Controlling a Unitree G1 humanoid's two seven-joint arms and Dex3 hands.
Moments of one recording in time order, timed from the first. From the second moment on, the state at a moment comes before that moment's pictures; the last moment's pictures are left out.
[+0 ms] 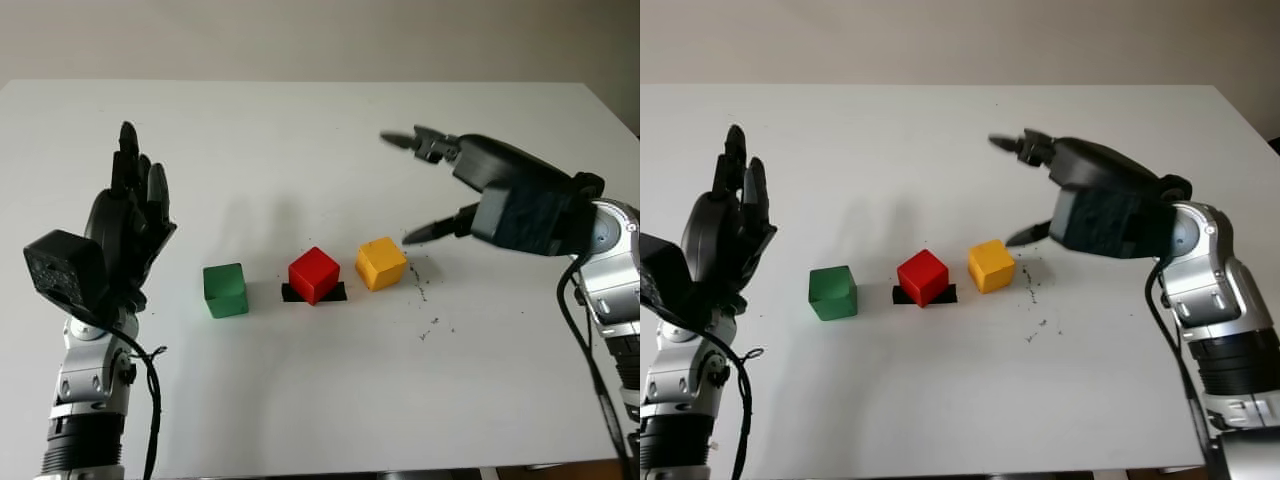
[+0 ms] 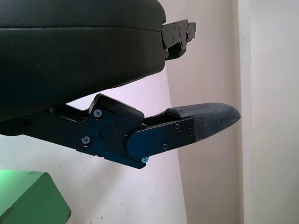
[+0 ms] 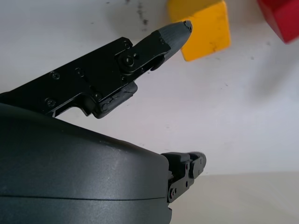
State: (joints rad) left arm -0.27 0.27 0.23 0.15 -0.17 -0.04 -0.12; right arm -0.58 -0.74 0.17 0.05 -0.47 -0.05 0.58
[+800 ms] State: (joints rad) left arm -0.29 0.27 0.22 0.15 -0.15 -0.05 -0.13; right arm -0.58 -0.74 0.27 0.13 -0.60 -0.25 0.55
